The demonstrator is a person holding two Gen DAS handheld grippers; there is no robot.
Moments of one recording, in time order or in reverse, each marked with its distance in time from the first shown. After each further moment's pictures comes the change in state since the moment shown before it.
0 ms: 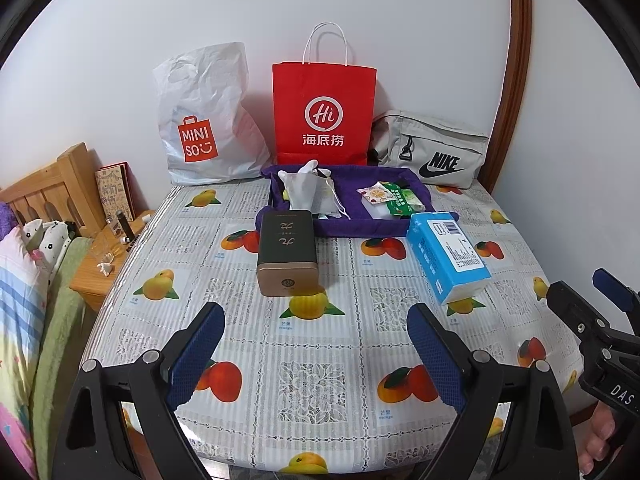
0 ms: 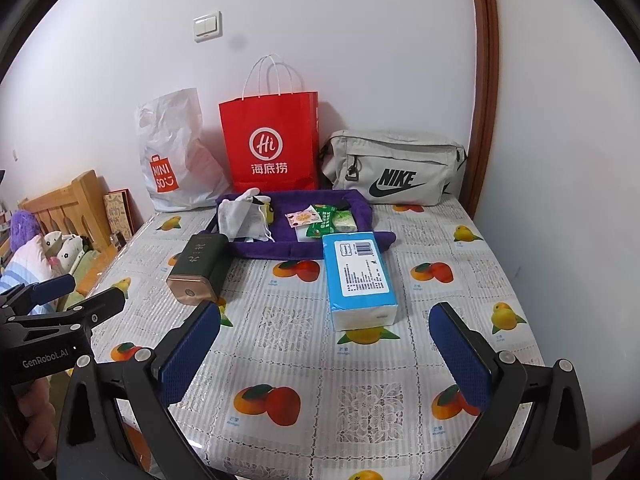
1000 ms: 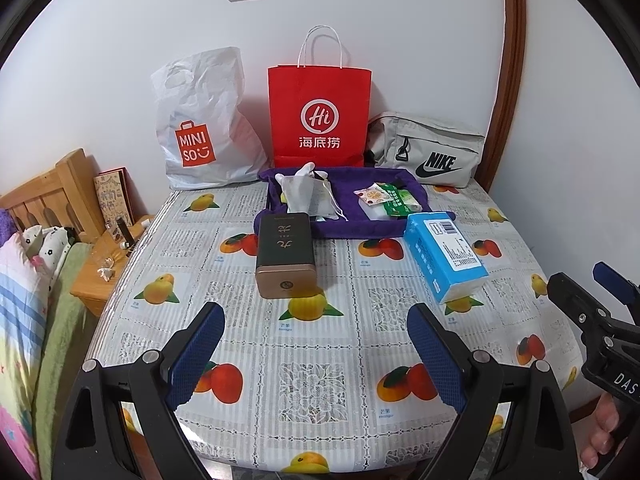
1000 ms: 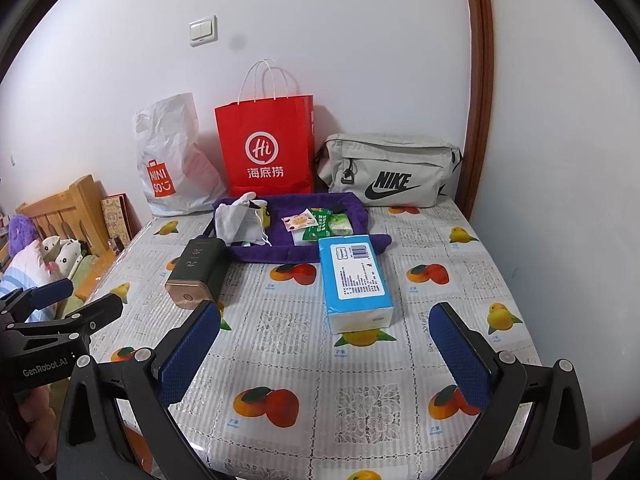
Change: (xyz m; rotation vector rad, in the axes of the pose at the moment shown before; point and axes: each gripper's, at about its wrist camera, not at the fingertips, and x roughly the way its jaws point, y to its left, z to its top) left arm -0.006 -0.001 -0.001 0.016 -0.006 -0.003; right arm -0.004 -0.001 0.003 0.011 -0.005 -0.008
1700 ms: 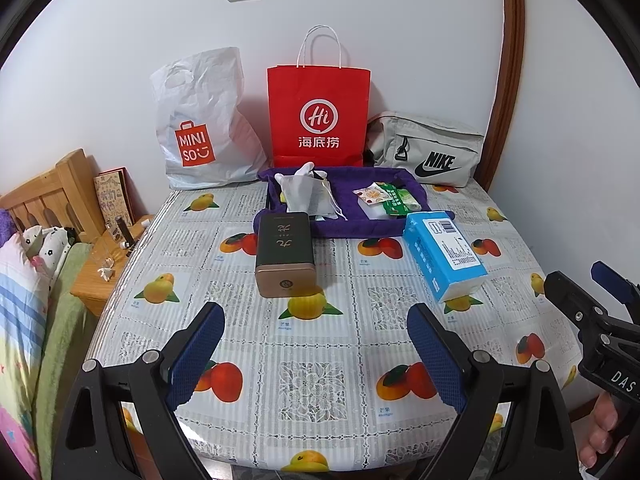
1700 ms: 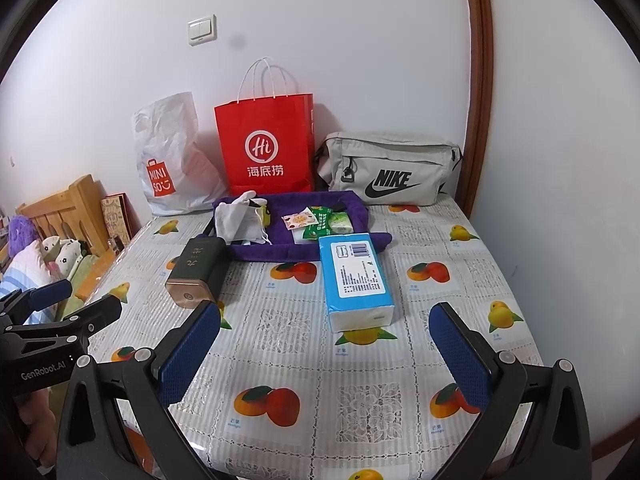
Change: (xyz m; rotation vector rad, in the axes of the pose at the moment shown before) left arm -0.002 0.000 0.000 0.001 0.000 0.003; right arm -0.001 0.000 0.000 0.007 0.003 -0.002
